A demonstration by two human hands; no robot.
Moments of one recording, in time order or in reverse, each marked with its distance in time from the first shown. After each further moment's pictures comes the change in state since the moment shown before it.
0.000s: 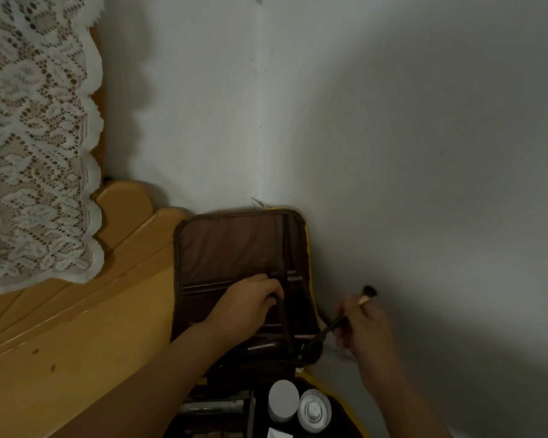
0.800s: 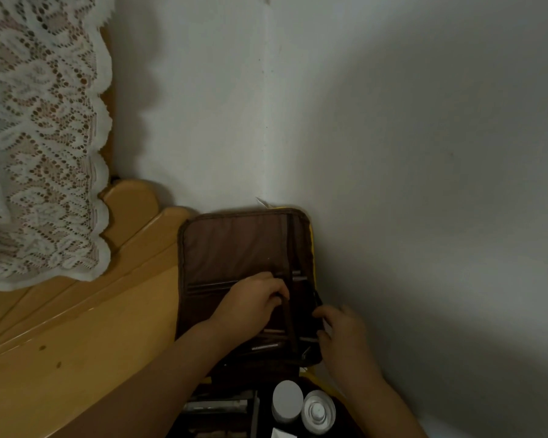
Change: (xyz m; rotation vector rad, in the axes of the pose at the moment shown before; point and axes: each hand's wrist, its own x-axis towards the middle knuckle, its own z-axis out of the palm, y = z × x) left_hand 0.000 0.006 -0.005 -0.008 -0.009 -0.032; right_hand 0.017 0.038 0.013 -0.937 -0.079 -0.400
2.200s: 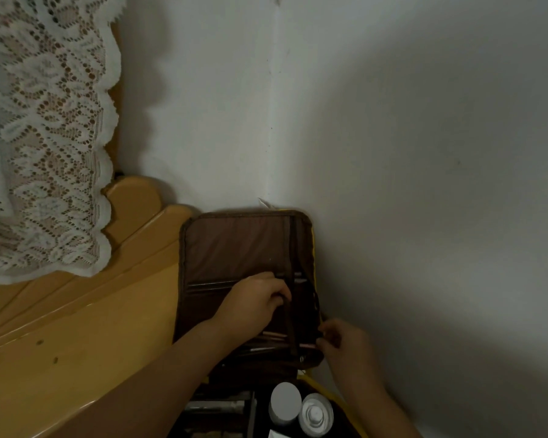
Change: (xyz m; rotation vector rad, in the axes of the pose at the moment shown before) left_hand 0.001 0.001 0.002 -0.026 0.035 -0.019; right_hand -0.005 0.010 0.001 0.193 -0.058 0.147
